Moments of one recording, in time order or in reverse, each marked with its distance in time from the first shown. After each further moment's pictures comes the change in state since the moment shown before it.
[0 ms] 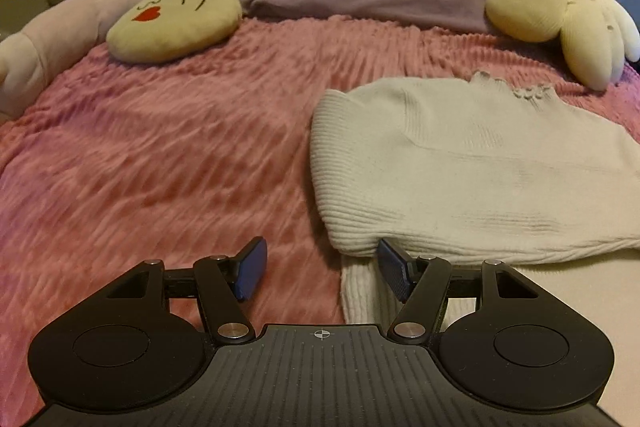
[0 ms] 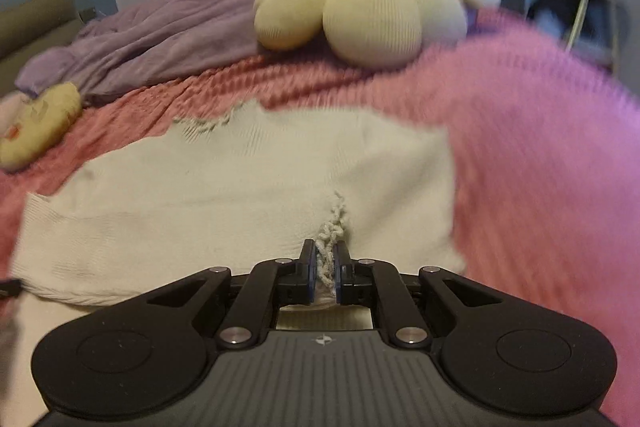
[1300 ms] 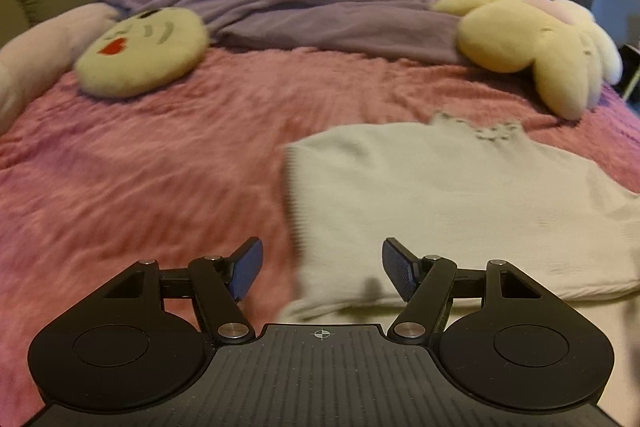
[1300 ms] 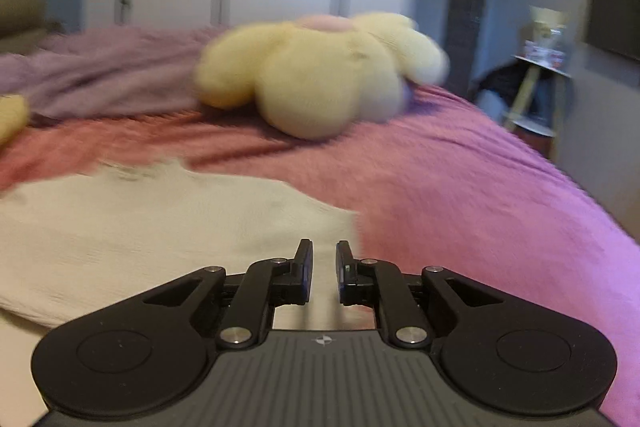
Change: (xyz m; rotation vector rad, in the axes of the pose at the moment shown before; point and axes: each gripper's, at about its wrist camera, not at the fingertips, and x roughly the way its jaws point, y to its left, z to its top) left arm 0.004 -0.036 0.033 0.004 -0.067 -0.085; right arm -0.016 -0.004 0.002 -0.139 -0.232 -0.202
